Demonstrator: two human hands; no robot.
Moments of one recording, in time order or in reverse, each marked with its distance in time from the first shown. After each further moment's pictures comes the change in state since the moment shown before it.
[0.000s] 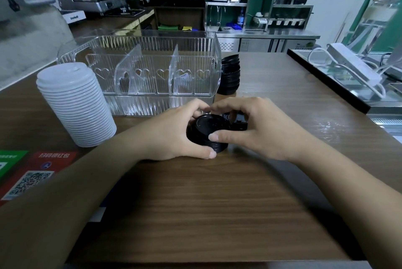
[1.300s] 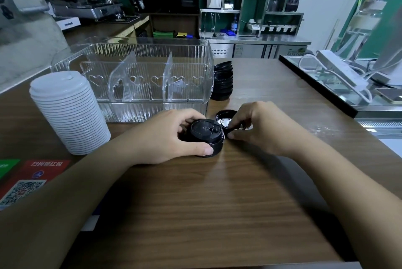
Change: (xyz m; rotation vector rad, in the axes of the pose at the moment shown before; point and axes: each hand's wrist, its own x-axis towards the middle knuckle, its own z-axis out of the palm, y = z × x) left_hand 0.001 0.003 -0.005 -0.028 0.037 0.041; right_hand 0.005 0.043 -0.011 -0.197 -0.014 0.147
